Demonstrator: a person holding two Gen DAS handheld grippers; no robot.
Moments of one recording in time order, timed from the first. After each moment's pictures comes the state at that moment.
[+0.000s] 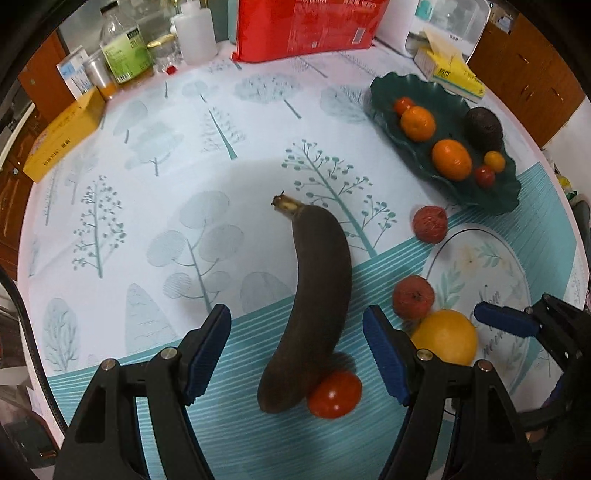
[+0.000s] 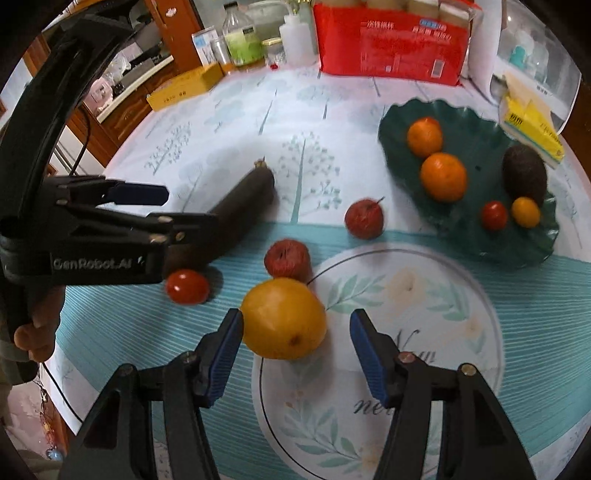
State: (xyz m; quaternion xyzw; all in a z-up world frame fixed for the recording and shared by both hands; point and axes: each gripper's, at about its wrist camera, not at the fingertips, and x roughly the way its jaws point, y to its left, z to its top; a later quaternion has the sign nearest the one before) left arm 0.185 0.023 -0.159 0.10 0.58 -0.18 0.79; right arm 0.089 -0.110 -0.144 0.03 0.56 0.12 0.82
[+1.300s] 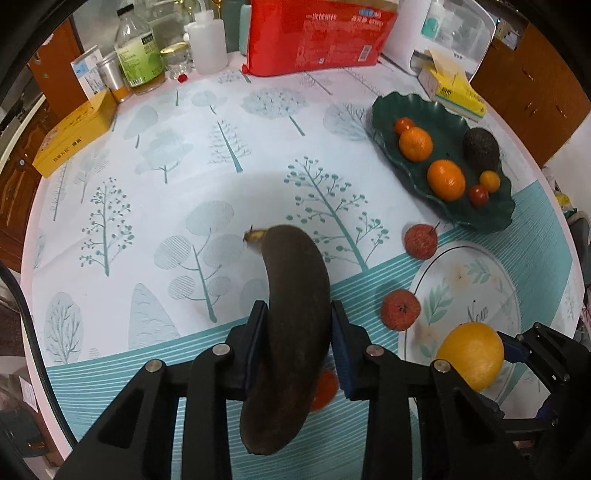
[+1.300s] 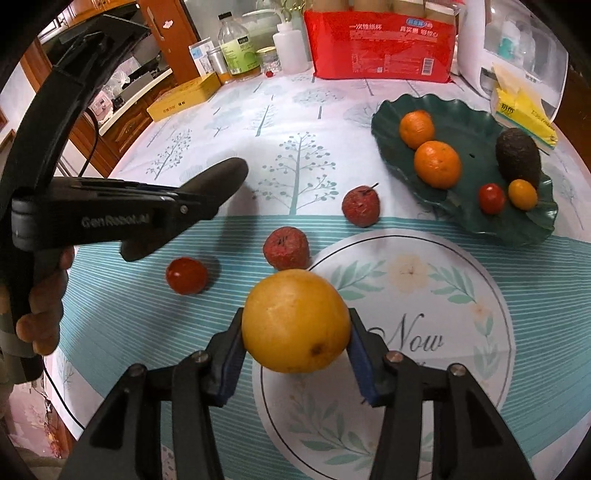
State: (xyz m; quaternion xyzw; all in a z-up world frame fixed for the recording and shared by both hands) left arm 0.173 0.023 -0.134 0.07 0.57 -0.17 0.80; right arm 0.069 -0.120 -0.141 0.05 0.53 0.11 0.84
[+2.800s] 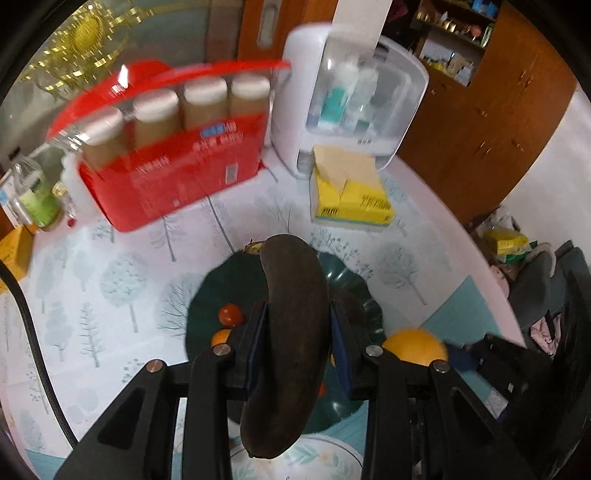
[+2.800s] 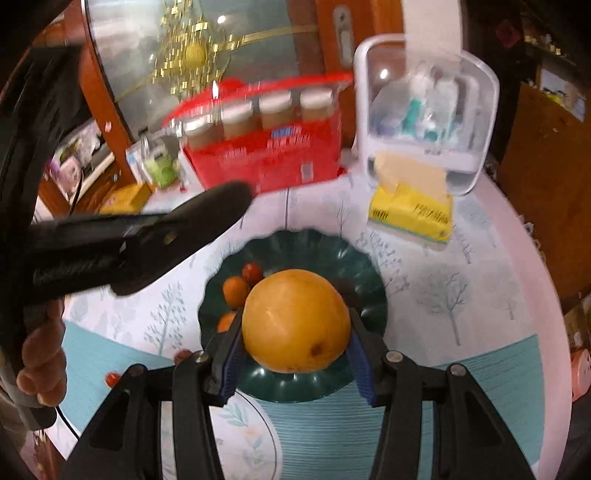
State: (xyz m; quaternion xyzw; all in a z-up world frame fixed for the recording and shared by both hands) left arm 0.269 -0.201 -0.039 0.04 0.50 -0.25 0.83; right arm 0.165 -0.311 -0.056 0.05 0.48 0.06 0.88
